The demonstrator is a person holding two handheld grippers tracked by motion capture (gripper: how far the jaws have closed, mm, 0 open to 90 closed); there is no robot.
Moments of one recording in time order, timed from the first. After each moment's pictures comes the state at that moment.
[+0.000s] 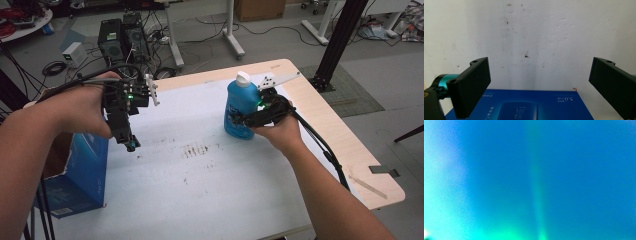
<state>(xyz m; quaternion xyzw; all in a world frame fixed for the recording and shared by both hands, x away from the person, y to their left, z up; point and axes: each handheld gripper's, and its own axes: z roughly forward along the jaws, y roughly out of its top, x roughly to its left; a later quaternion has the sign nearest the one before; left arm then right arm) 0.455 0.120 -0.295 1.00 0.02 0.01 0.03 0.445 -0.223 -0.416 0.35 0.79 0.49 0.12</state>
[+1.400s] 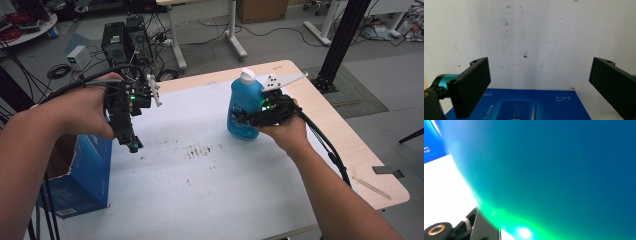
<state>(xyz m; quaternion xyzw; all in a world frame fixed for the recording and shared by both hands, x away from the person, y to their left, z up) 0.449 0.119 -0.288 1.00 0.02 0.01 0.03 0.433 -0.222 -0.402 0.31 0.80 0.50 0.15</state>
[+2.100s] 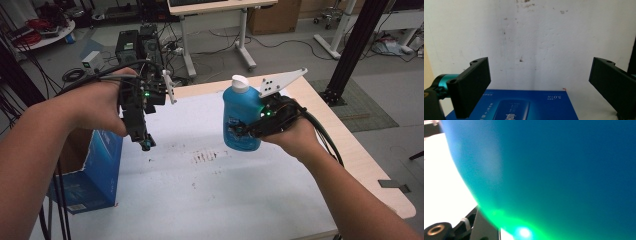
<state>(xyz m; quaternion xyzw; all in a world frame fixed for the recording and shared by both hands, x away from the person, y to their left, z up) 0.429 0.109 -0.258 1.00 0.01 0.02 0.05 0.404 -0.186 -0.344 0.20 0.85 0.48 0.10</state>
